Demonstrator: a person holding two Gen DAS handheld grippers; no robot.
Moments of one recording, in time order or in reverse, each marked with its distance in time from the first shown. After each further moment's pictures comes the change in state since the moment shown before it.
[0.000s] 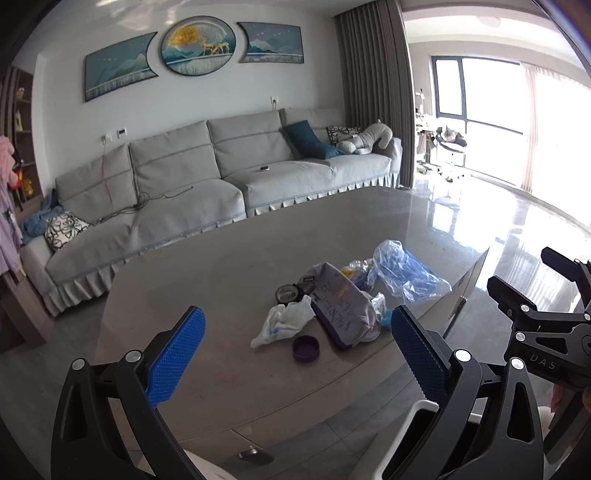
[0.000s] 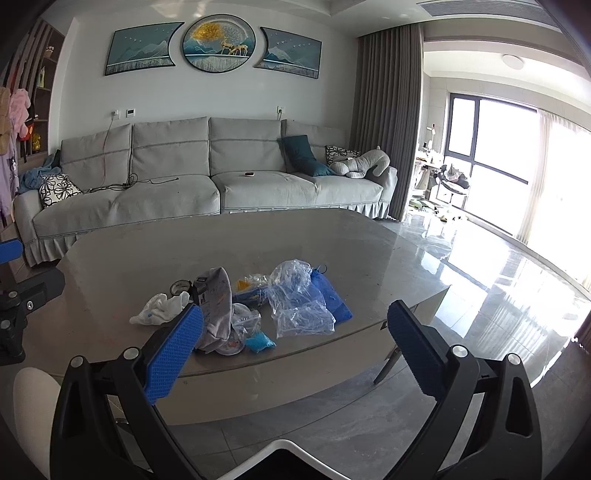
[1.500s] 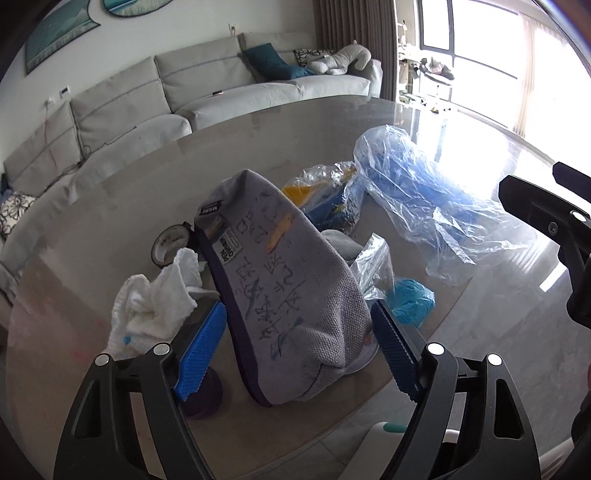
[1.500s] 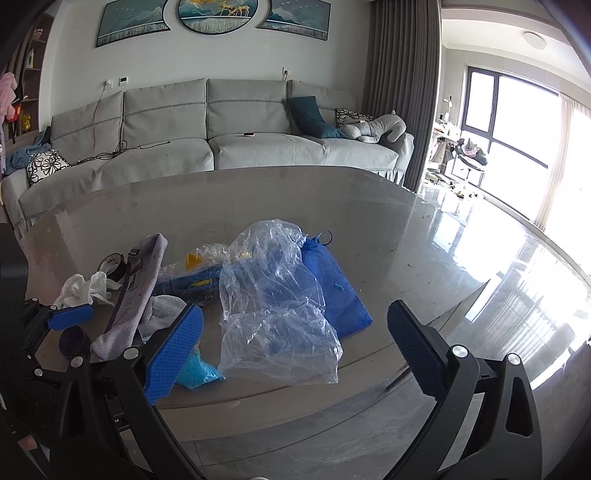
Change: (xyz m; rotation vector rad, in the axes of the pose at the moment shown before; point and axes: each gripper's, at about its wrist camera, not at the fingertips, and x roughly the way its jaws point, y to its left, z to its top) left arm 0.241 -0.087 -0.044 0.060 0.264 -0.080; right arm 0.169 -0.040 -0.027 -0.020 0.124 0.037
